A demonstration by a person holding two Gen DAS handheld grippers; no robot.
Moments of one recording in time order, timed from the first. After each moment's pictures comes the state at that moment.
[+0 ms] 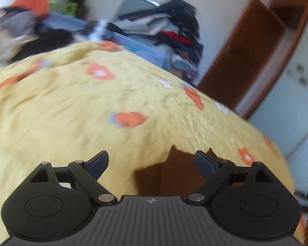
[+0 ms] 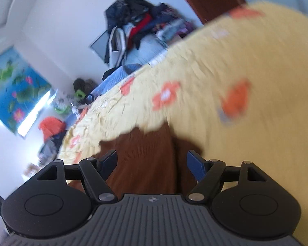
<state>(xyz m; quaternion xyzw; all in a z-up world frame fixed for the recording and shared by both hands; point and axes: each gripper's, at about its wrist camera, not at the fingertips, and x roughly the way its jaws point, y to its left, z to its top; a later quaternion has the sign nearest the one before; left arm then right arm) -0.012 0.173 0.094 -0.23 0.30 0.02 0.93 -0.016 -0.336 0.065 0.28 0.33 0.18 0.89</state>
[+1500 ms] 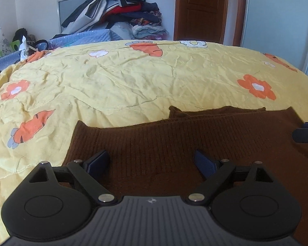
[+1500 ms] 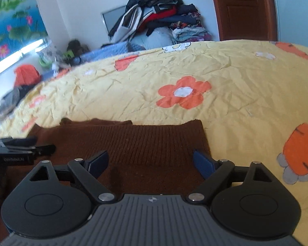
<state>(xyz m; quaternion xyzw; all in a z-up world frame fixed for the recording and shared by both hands) 0.090 0.024 0.022 0.00 0.35 -0.03 0.94 0.069 -0.223 0.009 0.07 0.33 0.16 0.93</state>
